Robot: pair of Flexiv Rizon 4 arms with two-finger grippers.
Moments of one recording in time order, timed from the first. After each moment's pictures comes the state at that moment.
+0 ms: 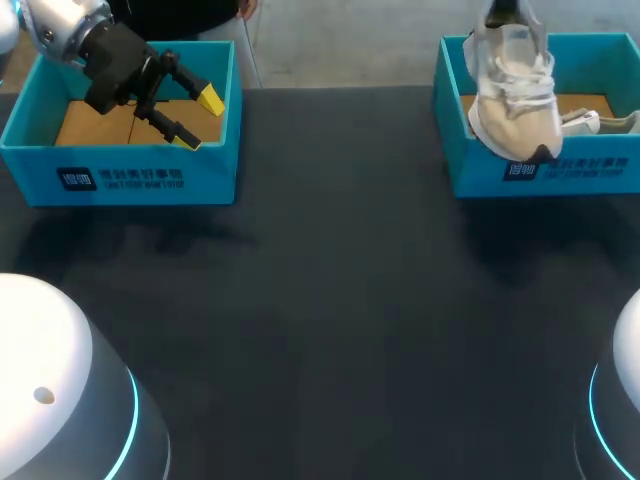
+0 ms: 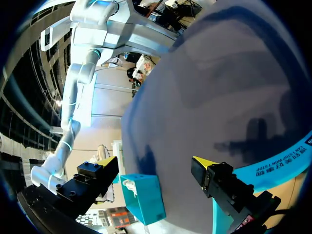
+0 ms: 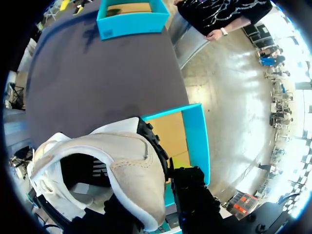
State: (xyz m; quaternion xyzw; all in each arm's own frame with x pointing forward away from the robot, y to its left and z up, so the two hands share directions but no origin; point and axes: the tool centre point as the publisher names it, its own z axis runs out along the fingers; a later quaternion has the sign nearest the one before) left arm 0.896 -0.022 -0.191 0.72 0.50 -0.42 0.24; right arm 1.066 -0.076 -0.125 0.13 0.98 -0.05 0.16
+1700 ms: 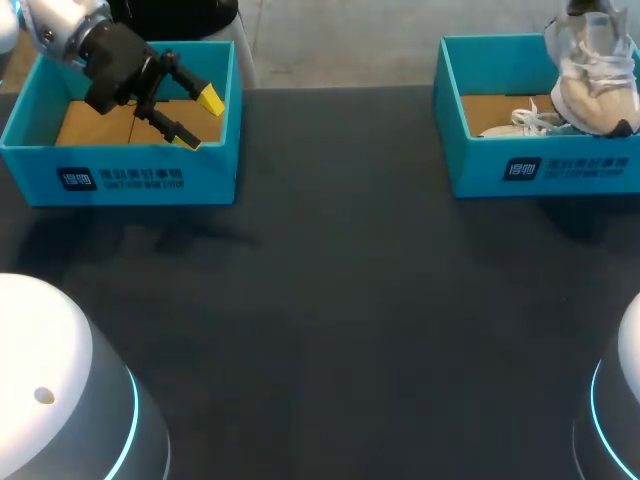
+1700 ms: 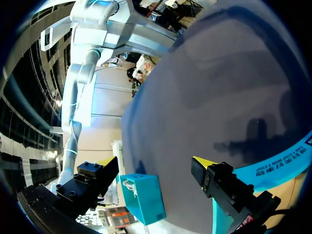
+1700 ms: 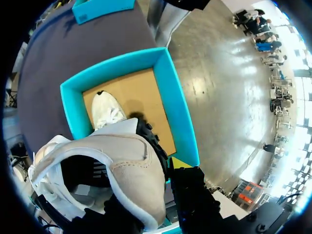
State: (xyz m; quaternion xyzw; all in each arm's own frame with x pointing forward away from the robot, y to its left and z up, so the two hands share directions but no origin) left arm 0.896 -0.022 -0.191 0.72 0.50 -0.42 0.24; right arm 1.150 -0.241 -0.161 0.17 0.97 -0.08 0.15
